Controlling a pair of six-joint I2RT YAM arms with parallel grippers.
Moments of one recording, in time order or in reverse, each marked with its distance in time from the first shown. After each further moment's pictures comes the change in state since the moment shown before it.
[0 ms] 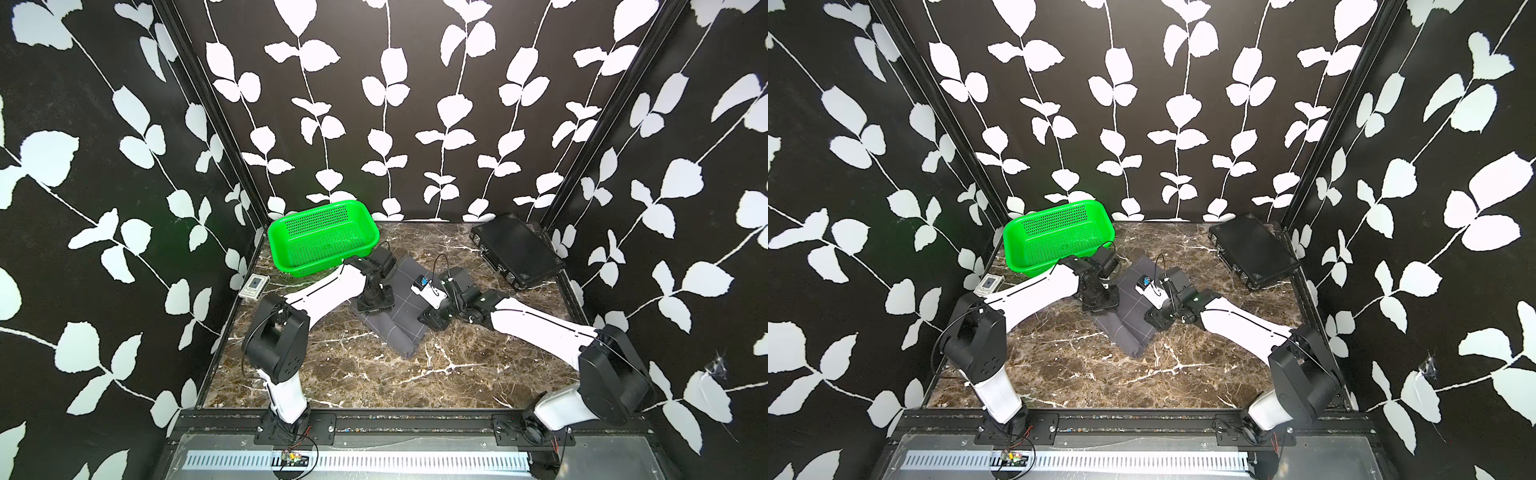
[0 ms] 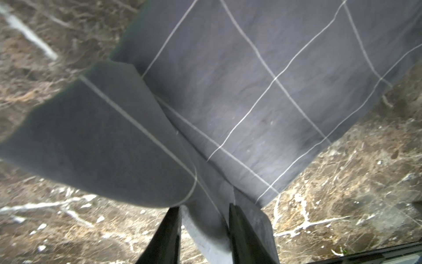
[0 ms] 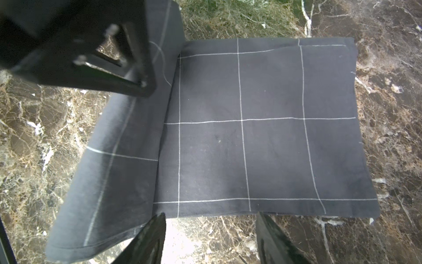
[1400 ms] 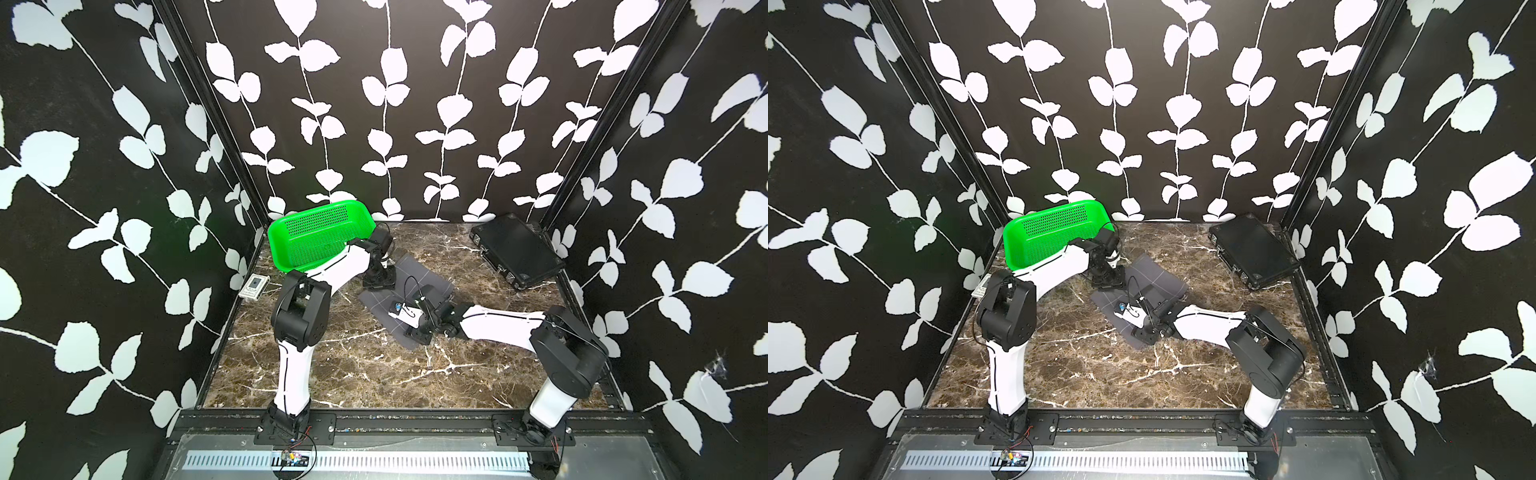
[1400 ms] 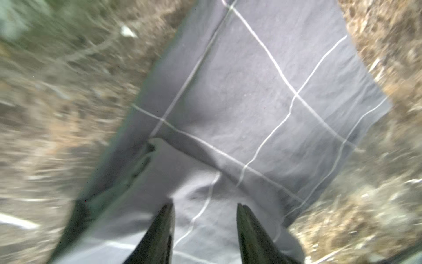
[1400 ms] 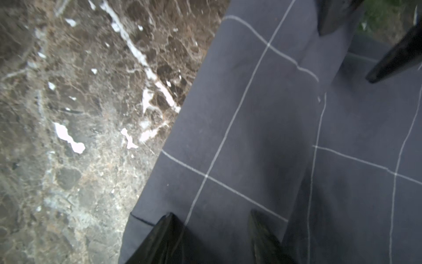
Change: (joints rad) left arm 0.124 0.272 0.293 0.029 0.044 0.322; right arm 0.136 0.219 -0.016 0.193 0.058 -0.169
